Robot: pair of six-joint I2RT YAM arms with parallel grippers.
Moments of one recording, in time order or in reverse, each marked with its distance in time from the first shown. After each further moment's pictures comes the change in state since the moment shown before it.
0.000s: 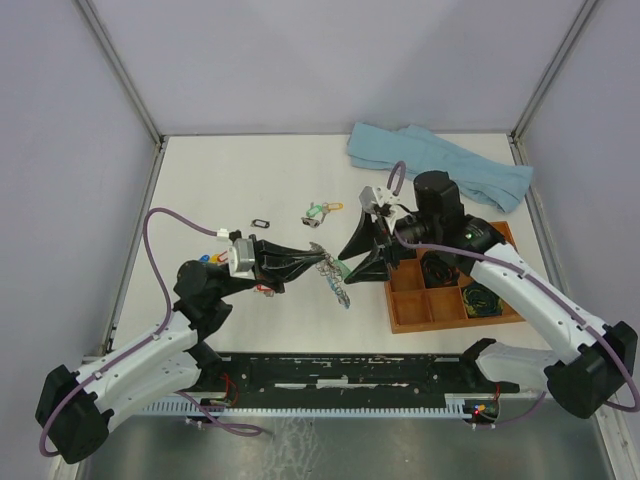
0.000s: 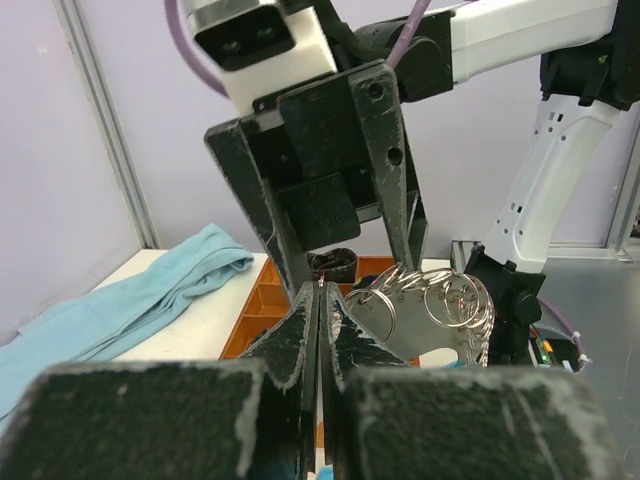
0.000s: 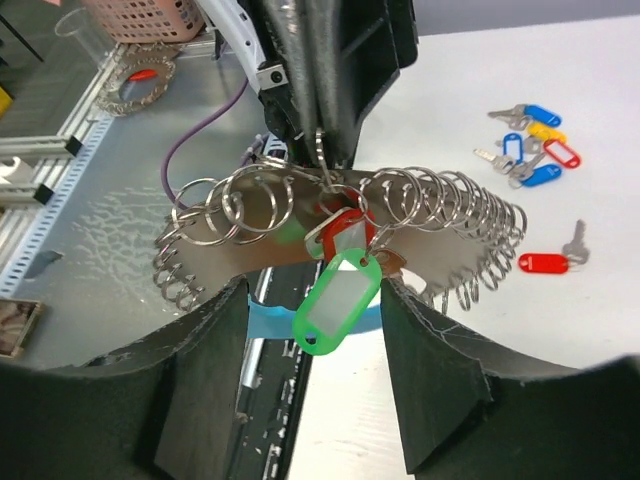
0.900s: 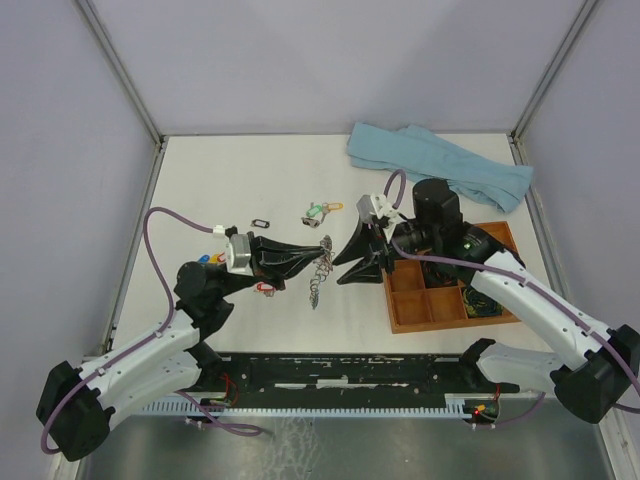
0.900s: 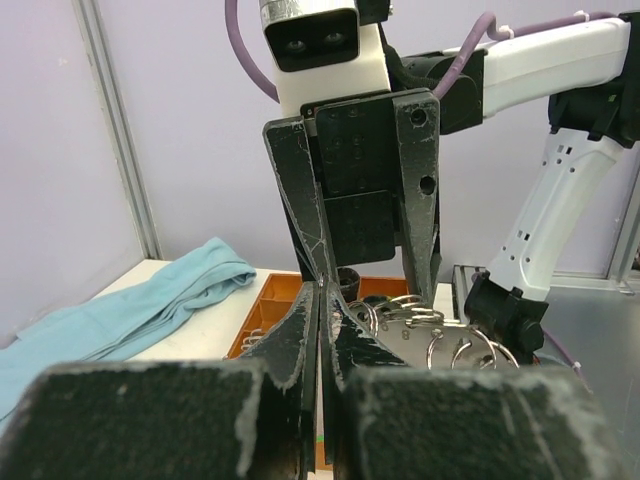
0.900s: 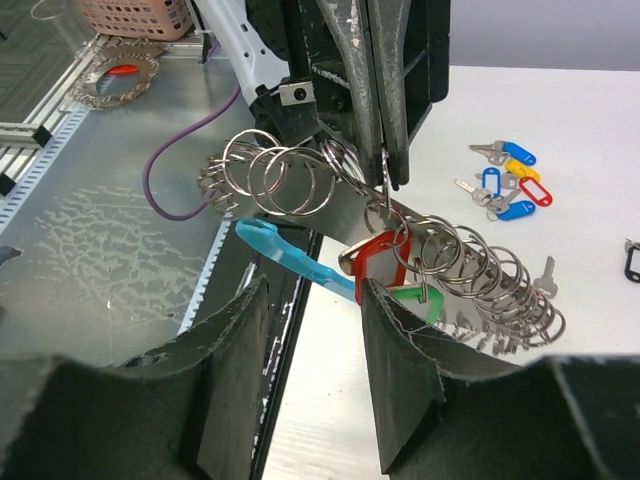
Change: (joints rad) left arm 0.000 0.024 -0.008 0.076 -0.042 -0.058; right arm 0.061 -0.051 -0.034 0.087 0.048 -0.038
